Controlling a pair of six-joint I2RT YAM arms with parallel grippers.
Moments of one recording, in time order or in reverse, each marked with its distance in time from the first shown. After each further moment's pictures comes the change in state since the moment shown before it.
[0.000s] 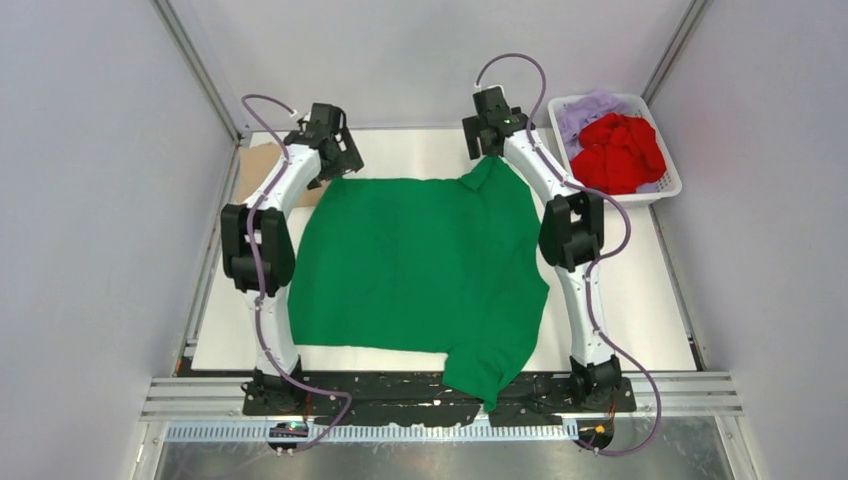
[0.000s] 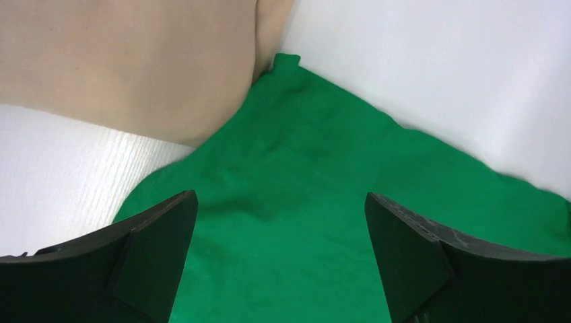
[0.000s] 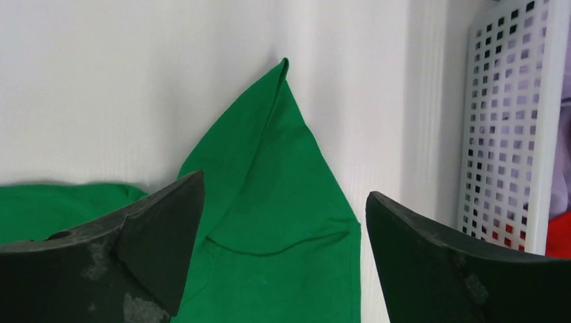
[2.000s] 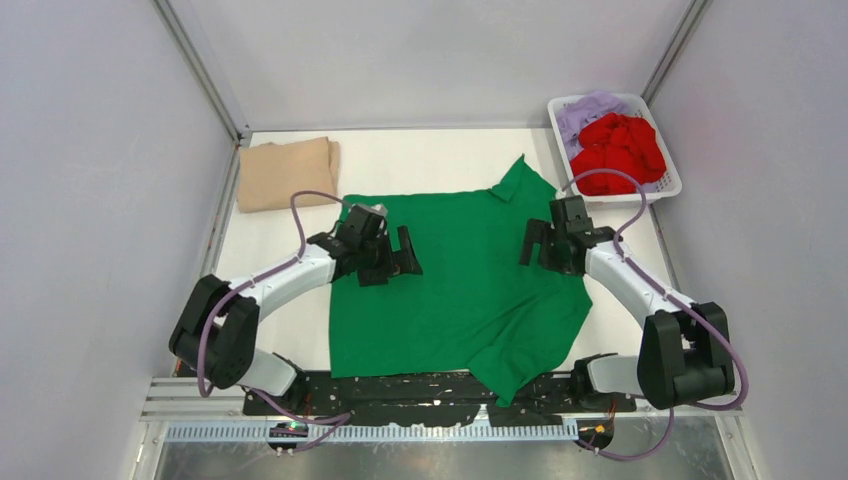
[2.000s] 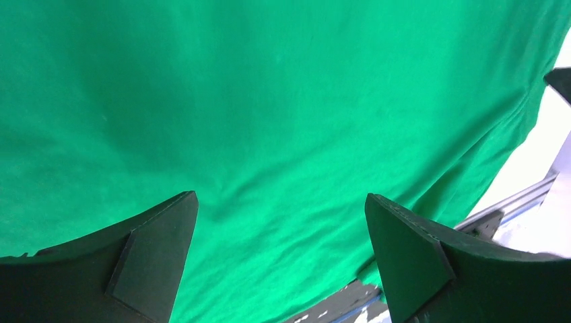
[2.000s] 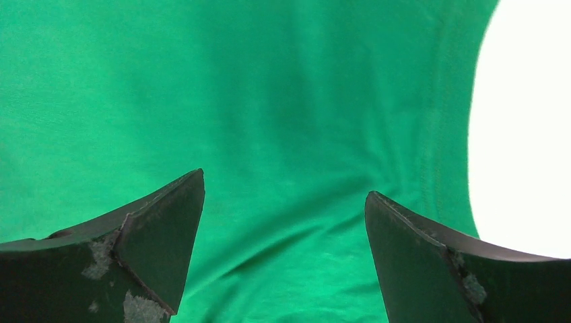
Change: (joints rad) left arm -0.405 -0.633 -1.007 0.377 0.444 -0.205; right arm -0.187 -1.097 -1.538 0.163 -0.310 0.366
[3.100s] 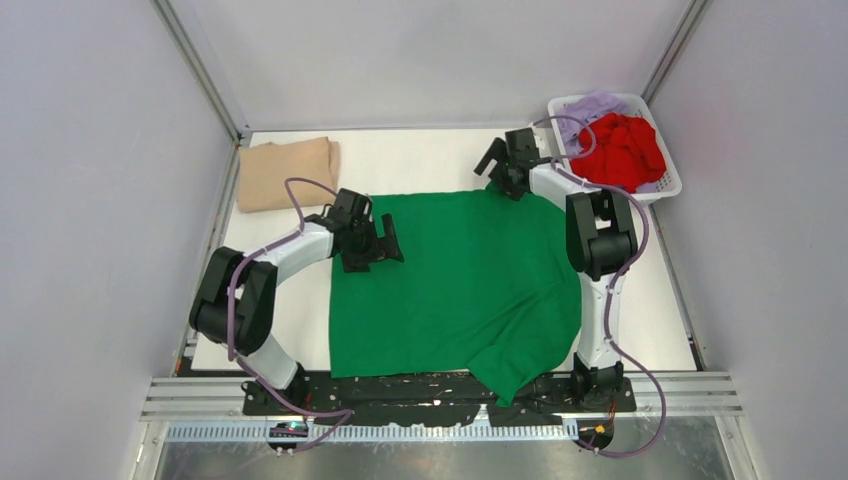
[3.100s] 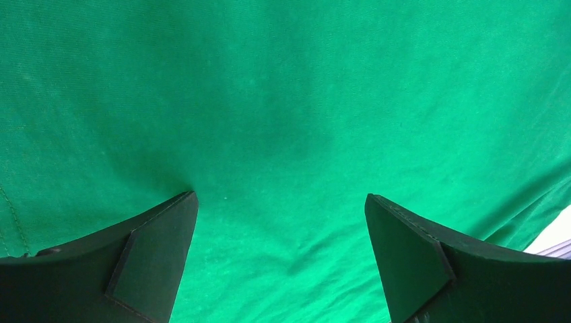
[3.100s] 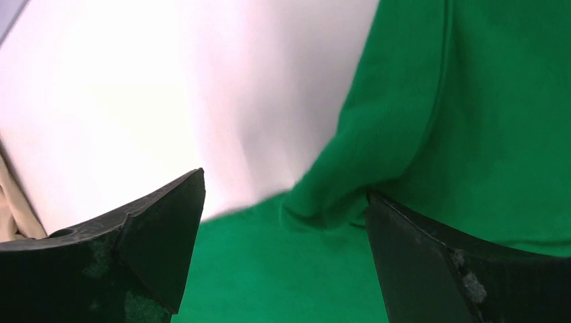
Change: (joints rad) left arm 0.186 0.176 0.124 -0.038 0.000 0.147; right arm 0.074 0.842 0.808 0.315 -0.058 0.375
